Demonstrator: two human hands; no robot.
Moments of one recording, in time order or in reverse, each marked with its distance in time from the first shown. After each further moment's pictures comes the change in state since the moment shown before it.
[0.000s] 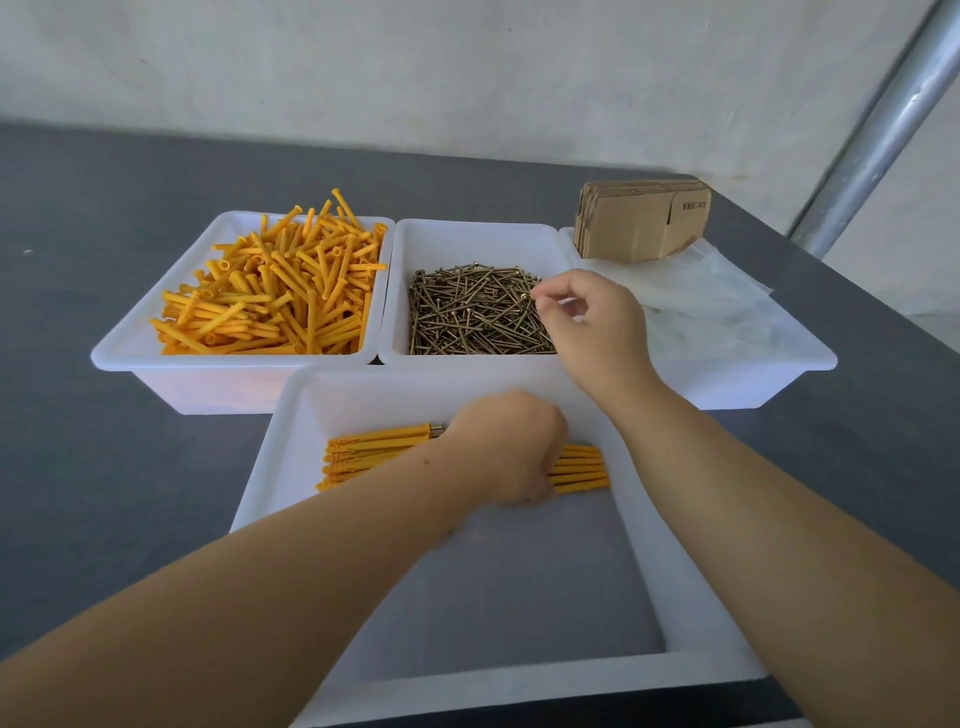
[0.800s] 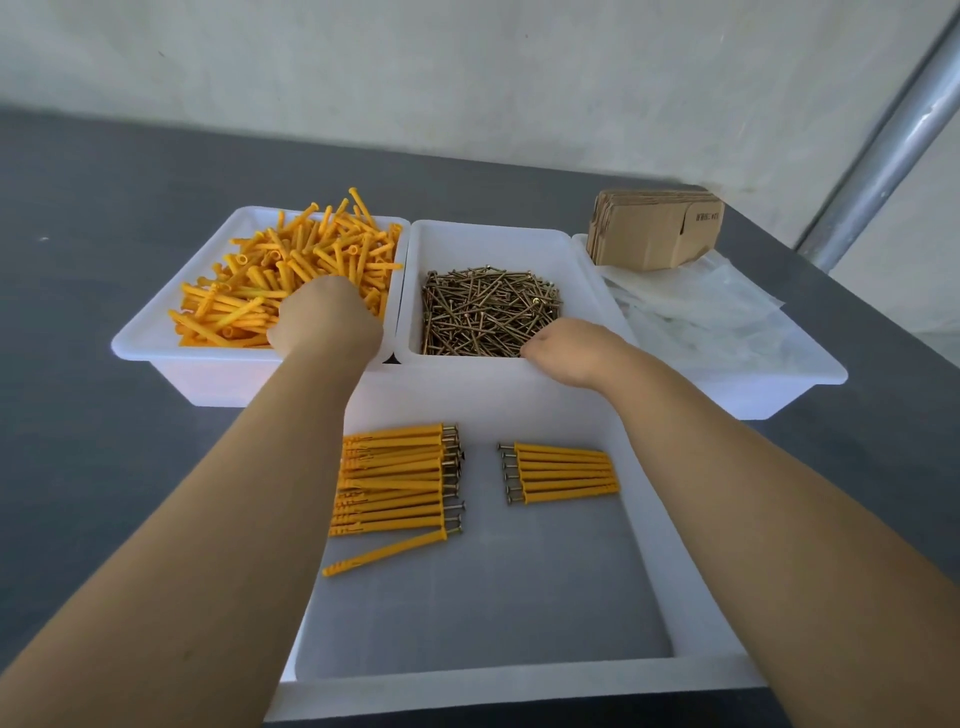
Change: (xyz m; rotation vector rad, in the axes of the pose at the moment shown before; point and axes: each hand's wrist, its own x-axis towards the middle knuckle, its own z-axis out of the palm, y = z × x) left_hand -0.020 -0.133 -0.046 -0.308 0.497 -1.008; right_hand 0.026 -0.013 0.017 -0.646 -0.704 0.267
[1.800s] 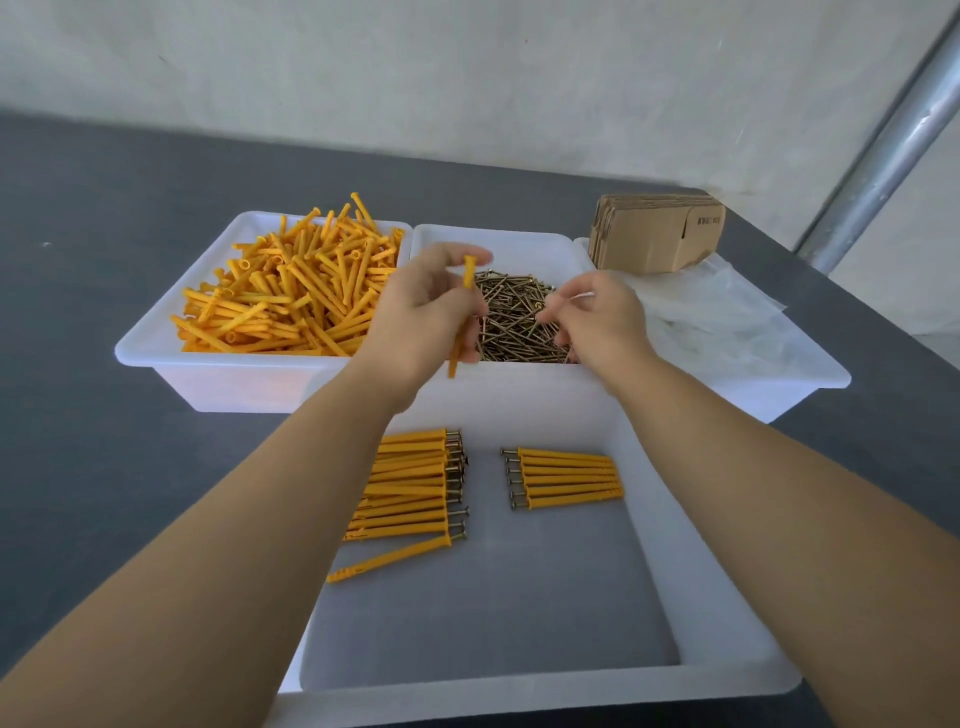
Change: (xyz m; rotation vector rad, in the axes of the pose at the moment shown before) left_hand -0.055 0.032 -0.004 -1.128 -0.384 0.503; right_hand 0.006 0.015 0.003 0.785 0.476 -0.056
